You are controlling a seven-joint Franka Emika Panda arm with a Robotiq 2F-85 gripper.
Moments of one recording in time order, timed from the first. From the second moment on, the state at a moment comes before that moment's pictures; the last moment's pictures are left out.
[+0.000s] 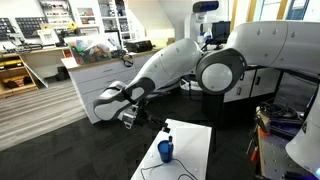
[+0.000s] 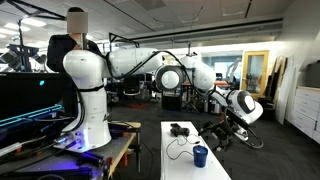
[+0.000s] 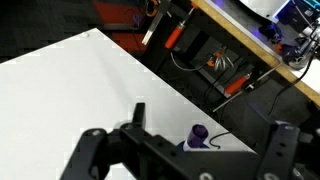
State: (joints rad) arm 0.17 1.43 0.10 -0.62 -0.28 0.96 -0.65
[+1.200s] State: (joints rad) arm 0.20 1.43 0.11 -0.62 -0.28 0.98 -0.65
